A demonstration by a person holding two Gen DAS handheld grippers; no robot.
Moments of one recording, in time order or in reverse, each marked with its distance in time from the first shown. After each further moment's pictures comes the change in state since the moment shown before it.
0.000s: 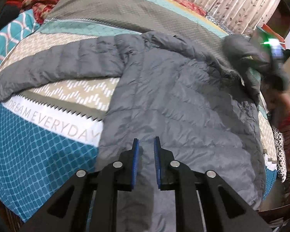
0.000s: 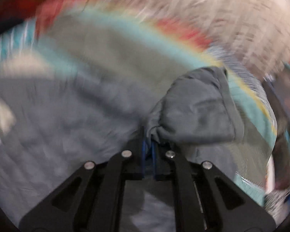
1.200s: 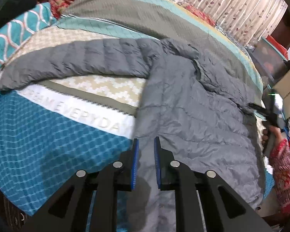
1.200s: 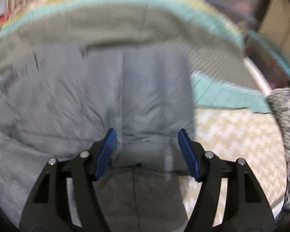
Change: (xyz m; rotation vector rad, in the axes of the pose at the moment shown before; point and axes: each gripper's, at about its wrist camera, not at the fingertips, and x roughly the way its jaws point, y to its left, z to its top) left arm -0.031 0.045 -0.014 -0.057 -0.058 0.017; right arm 0.002 -0.126 -0.129 0.614 0.138 -0.199
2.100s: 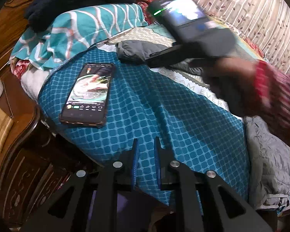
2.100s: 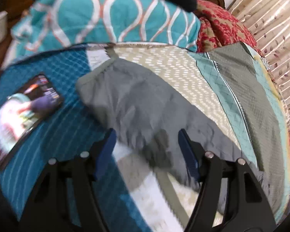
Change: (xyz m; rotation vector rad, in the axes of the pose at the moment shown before) left arm -0.104 0.197 -0.089 -0.195 -0.137 0.267; right arm -0.208 0.653 -0.167 -1.118 -0.241 0.477
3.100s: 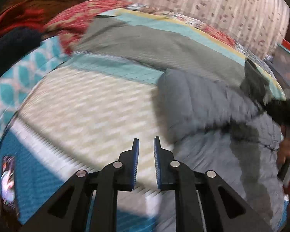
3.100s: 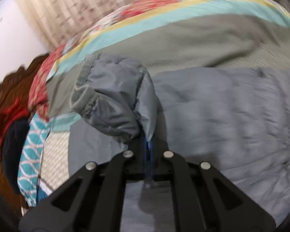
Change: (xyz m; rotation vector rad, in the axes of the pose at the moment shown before) left arm 0.095 -0.266 0.146 0.253 -0.036 -0.105; right arm -0.088 -0.437 -0.390 1.373 -0.111 0.011
